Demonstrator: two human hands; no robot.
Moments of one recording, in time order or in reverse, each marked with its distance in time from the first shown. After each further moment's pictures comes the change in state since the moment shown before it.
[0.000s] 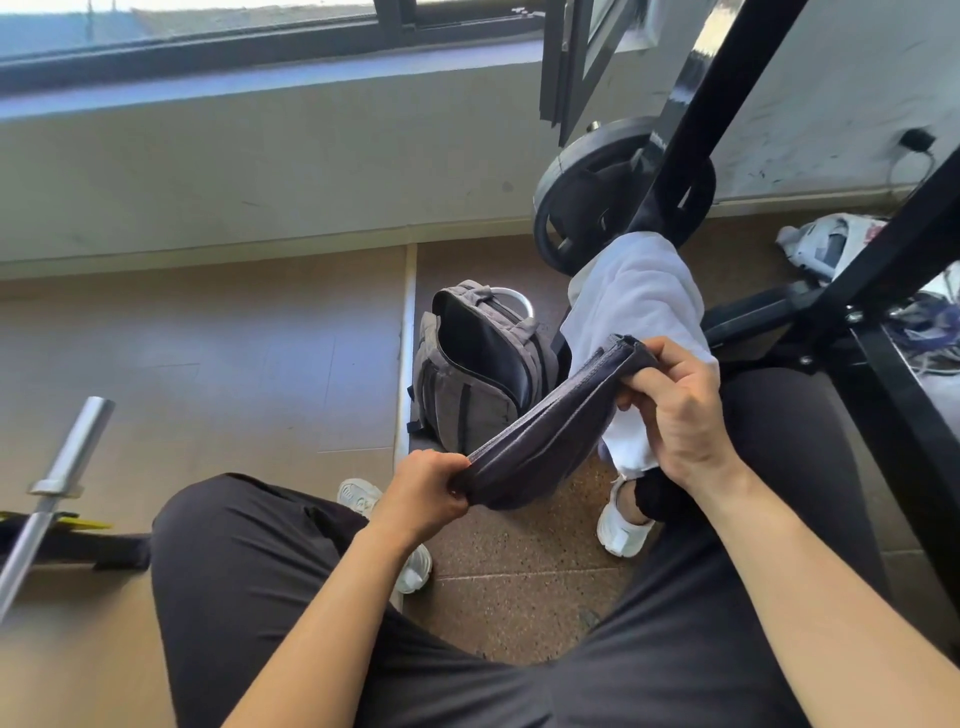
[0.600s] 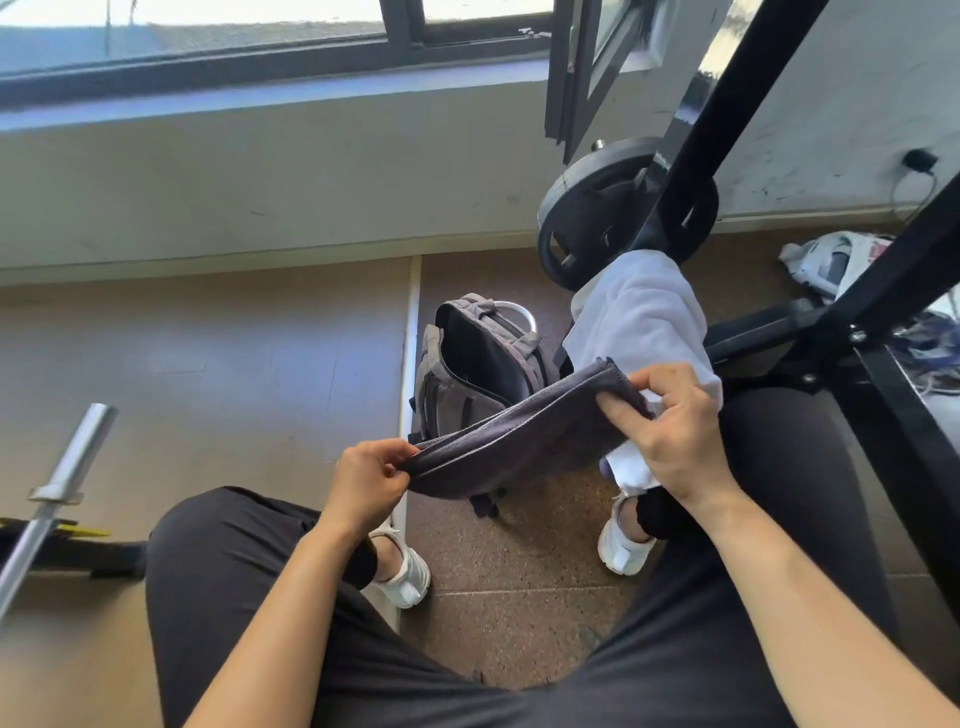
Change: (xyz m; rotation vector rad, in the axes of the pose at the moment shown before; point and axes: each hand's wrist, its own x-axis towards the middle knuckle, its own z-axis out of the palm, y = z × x) left_hand 0.003 -0.050 -0.028 -0.201 0.210 -0.277; right_hand -0.003 0.004 -0.006 -0.689 0.057 -0.204
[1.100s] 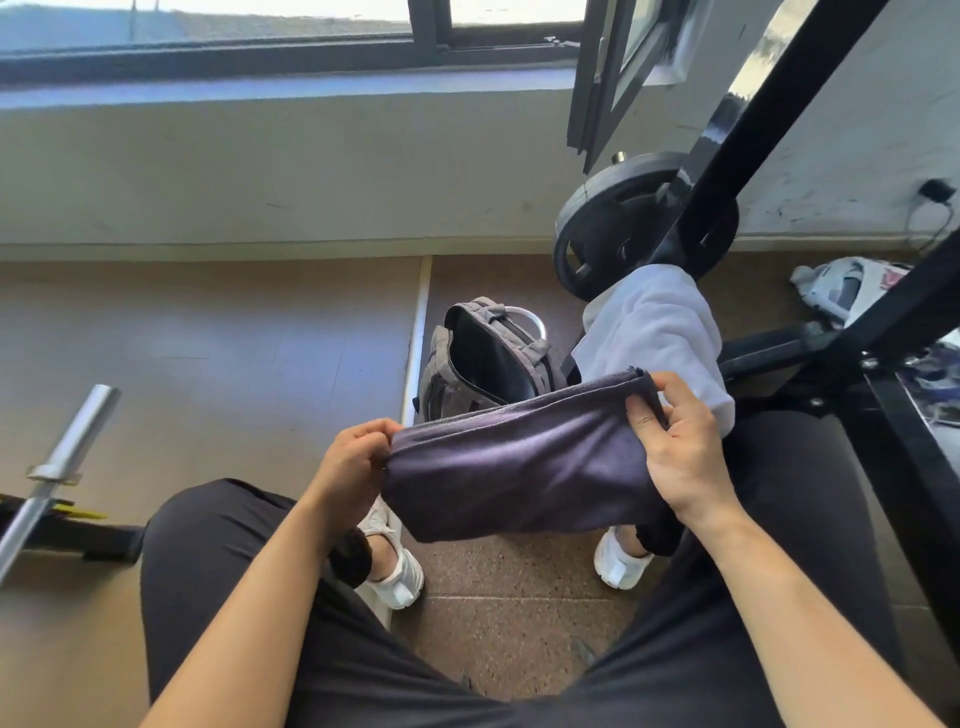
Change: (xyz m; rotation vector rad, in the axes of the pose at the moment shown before) left_hand 0.003 0.012 -0.019 -1.037 -0.149 -0.287; right_hand 0.004 0.012 0.008 0.125 -0.074 0.079
